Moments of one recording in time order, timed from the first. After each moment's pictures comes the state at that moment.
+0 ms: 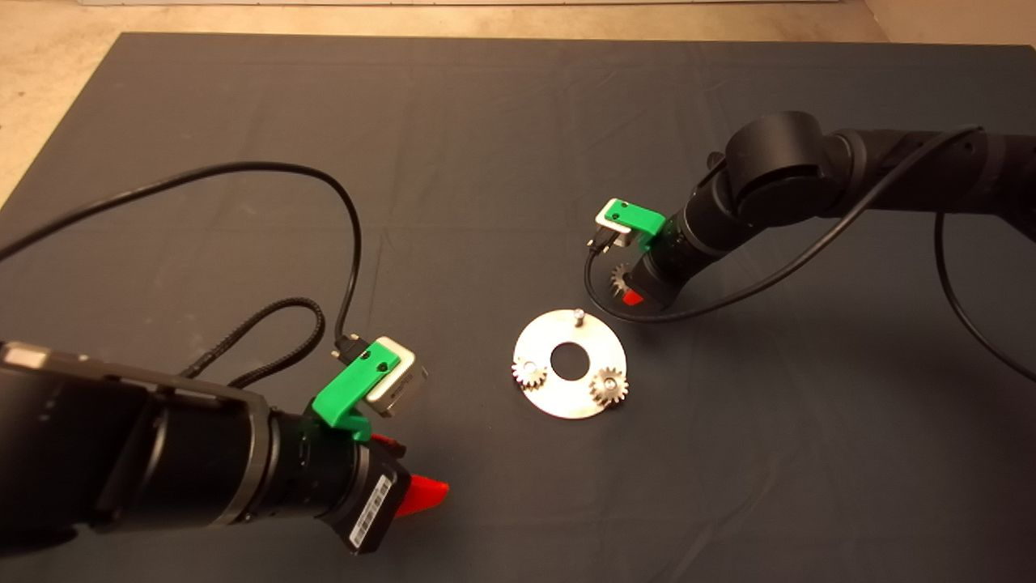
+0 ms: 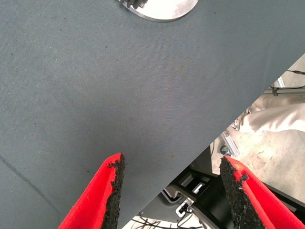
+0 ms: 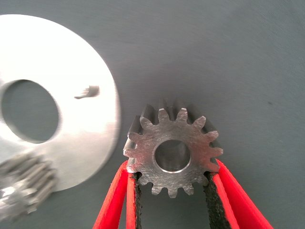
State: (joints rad) left arm -0.31 2.17 -0.34 0.59 1.14 -1.28; right arm 0.36 2.56 -1.08 -0.41 -1.33 0.59
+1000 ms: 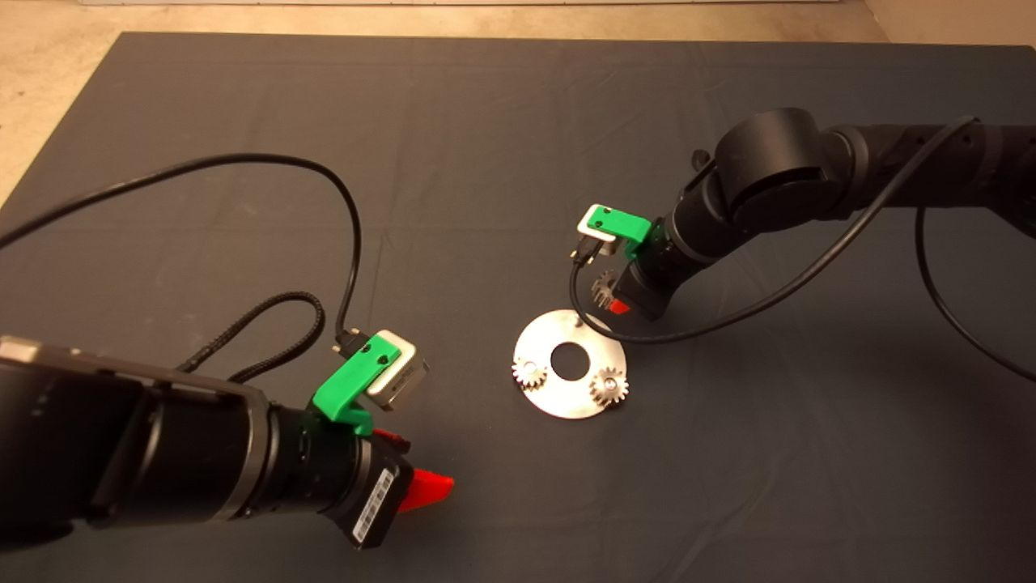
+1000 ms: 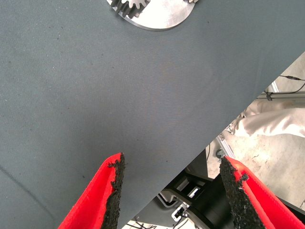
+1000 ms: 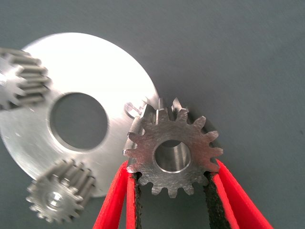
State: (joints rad) left arm -0.33 2.17 -0.34 0.59 1.12 -1.29; right arm 0.37 2.63 -1.06 -0.39 -1.35 0.59
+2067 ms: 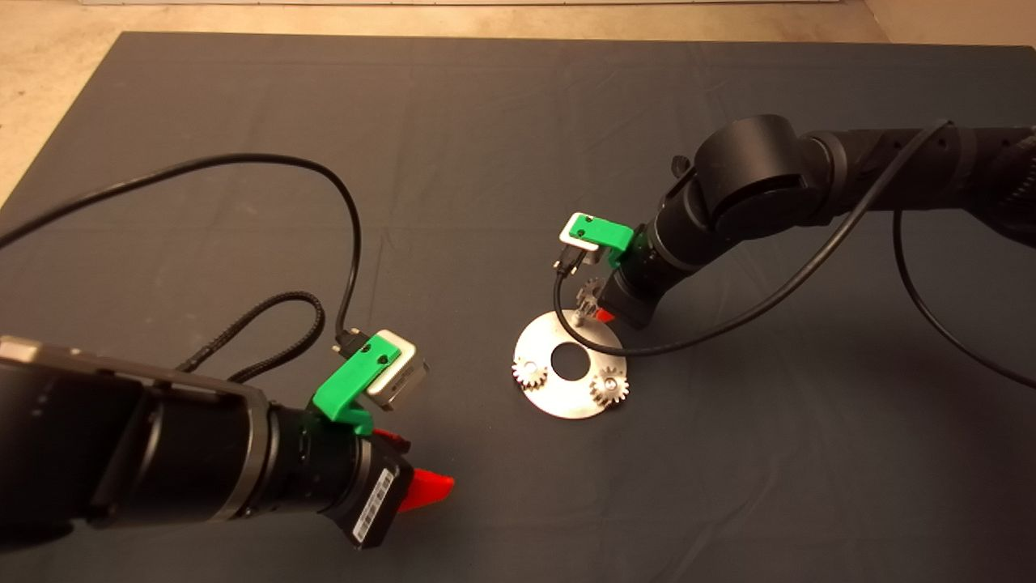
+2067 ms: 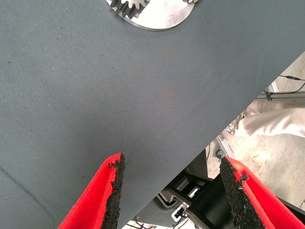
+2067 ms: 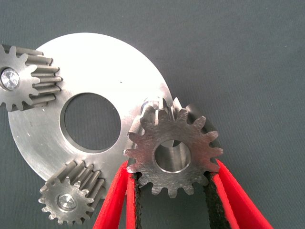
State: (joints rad) left arm -0.33 2.17 -0.34 0.59 1.12 -1.29; right arm 0.36 2.64 -1.06 -0.39 -1.35 0.59
